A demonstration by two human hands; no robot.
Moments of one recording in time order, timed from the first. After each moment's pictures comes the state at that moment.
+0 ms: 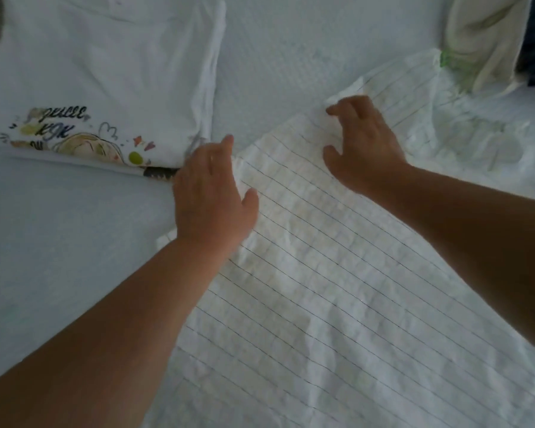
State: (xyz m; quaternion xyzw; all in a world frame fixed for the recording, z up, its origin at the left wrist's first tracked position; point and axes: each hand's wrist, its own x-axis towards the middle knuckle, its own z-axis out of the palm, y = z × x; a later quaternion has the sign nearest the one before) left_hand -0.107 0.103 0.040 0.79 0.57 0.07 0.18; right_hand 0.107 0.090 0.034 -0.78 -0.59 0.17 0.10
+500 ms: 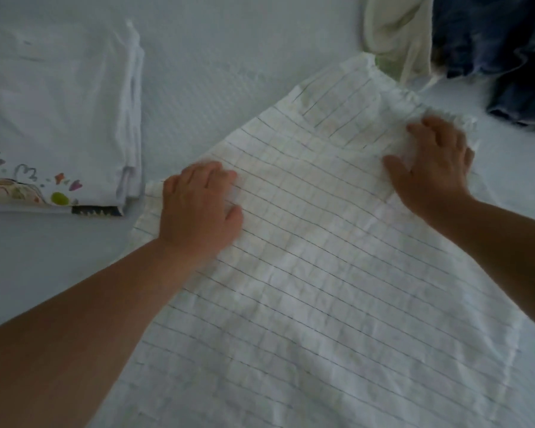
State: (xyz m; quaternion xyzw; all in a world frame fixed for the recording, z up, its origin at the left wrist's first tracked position) left_hand -0.052 0.106 0.014 0.89 0.43 0.01 0.17; right_hand 0.236 -0.009 0.026 -0.89 -0.44 0.06 0.08
